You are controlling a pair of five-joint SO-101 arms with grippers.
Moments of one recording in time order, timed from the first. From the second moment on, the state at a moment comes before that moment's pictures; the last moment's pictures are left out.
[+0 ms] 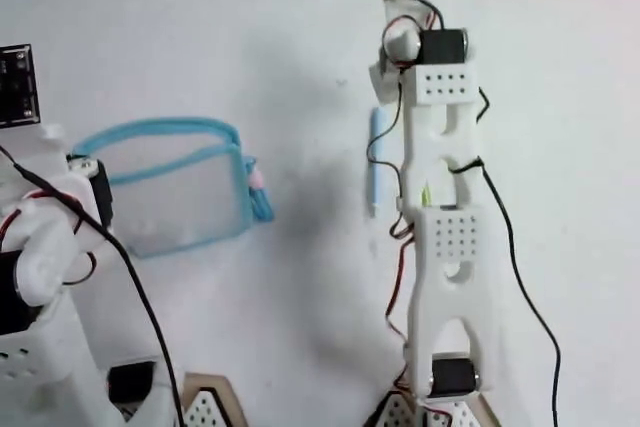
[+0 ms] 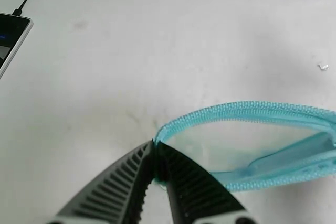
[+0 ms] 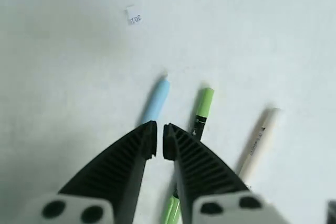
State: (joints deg) left arm -15.5 -42.9 9.0 93.0 -0.6; right arm -8.3 50.8 -78.6 100.5 16.6
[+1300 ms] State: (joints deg) left arm -15.5 -42.9 9.0 93.0 -0.6; right arm -14.6 63.3 -69.9 87.3 -13.1
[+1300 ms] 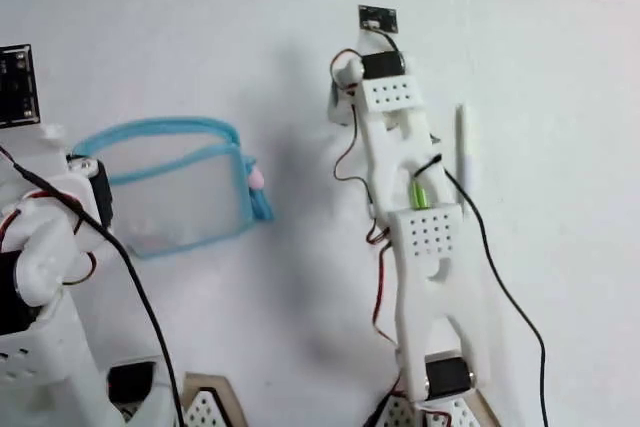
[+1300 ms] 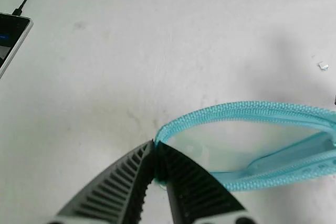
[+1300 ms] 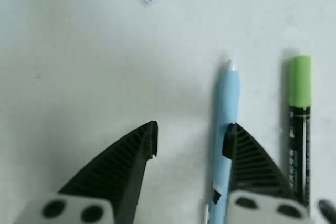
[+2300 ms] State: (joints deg) left arm -15.5 -42.9 9.0 93.0 -0.6; right arm -7.6 66.9 -79.5 98.5 -1.4
